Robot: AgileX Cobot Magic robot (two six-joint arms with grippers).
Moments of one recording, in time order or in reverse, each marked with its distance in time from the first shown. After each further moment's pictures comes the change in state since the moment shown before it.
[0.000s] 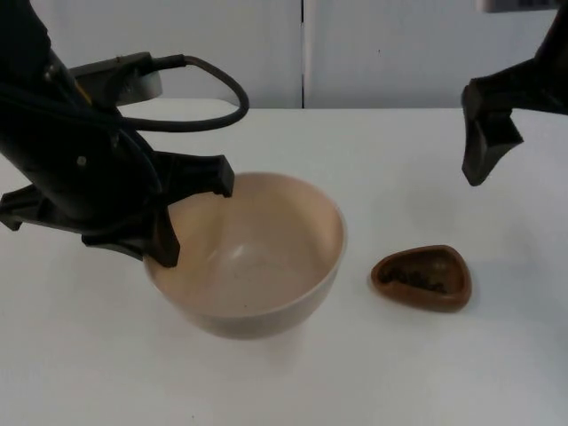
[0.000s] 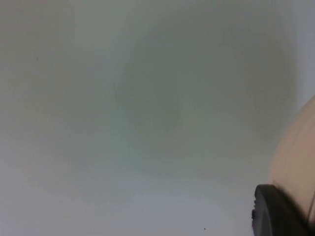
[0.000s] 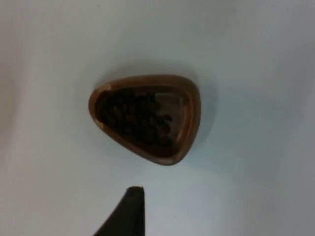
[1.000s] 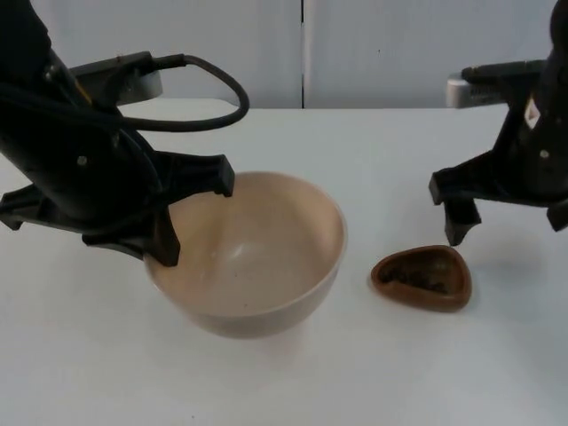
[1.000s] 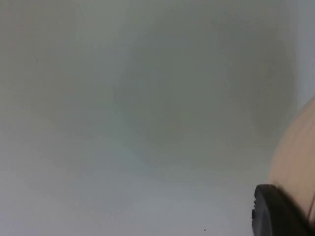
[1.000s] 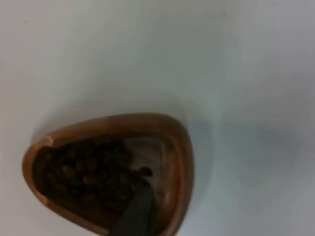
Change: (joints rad) right arm 0.033 0.176 0.110 -0.212 -0.283 0.279; left arm 0.000 0.000 0.000 0.000 -0.002 0.000
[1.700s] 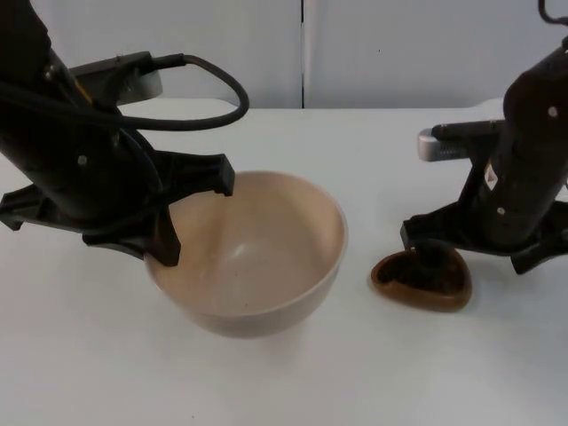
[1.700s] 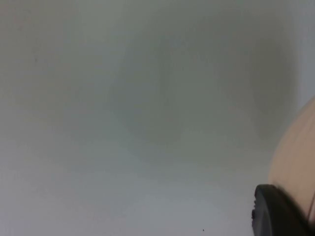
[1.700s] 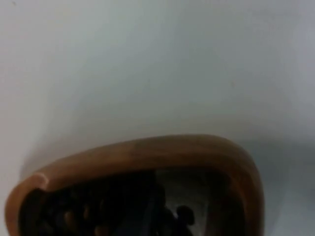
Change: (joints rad) right arm 0.008 0.157 0.002 -0.008 -0.142 0.054; left arm 0.000 0.000 0.000 -0.006 0.000 0.000
